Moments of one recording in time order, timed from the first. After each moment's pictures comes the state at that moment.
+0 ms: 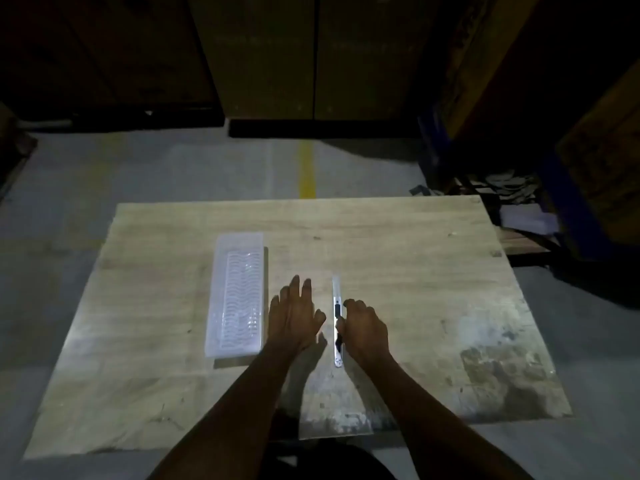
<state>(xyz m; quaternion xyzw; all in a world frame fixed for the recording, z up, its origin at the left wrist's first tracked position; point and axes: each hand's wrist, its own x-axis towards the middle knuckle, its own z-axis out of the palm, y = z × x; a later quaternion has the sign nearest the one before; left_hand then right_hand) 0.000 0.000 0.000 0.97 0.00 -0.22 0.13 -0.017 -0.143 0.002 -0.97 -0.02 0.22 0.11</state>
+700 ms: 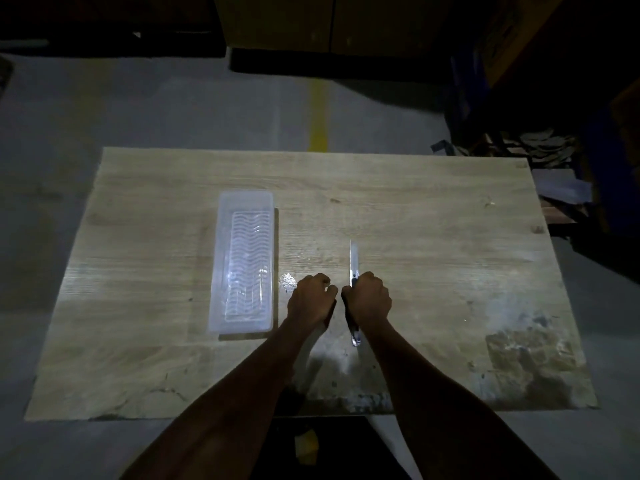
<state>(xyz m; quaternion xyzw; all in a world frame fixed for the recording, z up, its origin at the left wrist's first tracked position) 0.027 -0.017 0.011 0.88 0.13 -0.26 0.37 0.033 -0.130 0.004 -0.92 0.24 0.21 0.22</state>
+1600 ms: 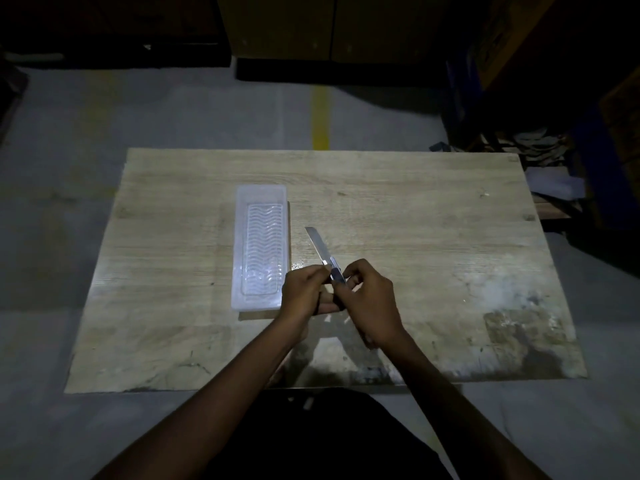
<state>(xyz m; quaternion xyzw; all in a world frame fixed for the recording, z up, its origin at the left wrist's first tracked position) -0.017 0.009 0.123 0.59 0.28 -0.22 0.73 -0.026 -0.111 0.132 -0.88 0.11 0.11 0.44</state>
